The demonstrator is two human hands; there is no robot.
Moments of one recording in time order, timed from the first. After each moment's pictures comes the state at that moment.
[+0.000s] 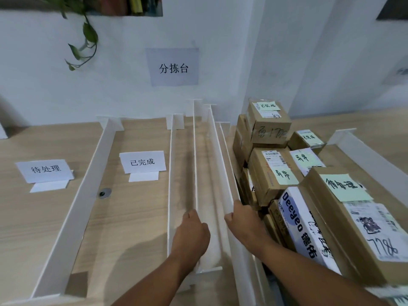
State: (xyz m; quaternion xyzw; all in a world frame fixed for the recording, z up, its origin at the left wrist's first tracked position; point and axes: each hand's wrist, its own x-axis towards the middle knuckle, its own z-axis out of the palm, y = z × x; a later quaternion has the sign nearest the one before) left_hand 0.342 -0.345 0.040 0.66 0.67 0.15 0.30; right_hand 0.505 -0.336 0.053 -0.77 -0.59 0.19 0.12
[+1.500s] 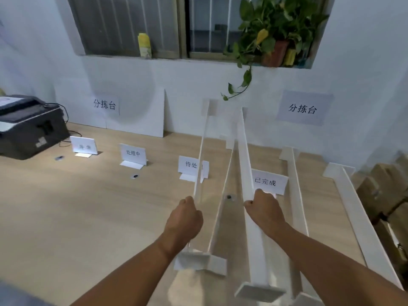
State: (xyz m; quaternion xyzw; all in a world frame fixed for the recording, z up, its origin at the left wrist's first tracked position) left_hand -0.101 -0.422 0.141 0.57 0.77 0.22 0.18; right_hand 0.113 -0.335 0.140 -0.67 -0.71 0.12 0.16
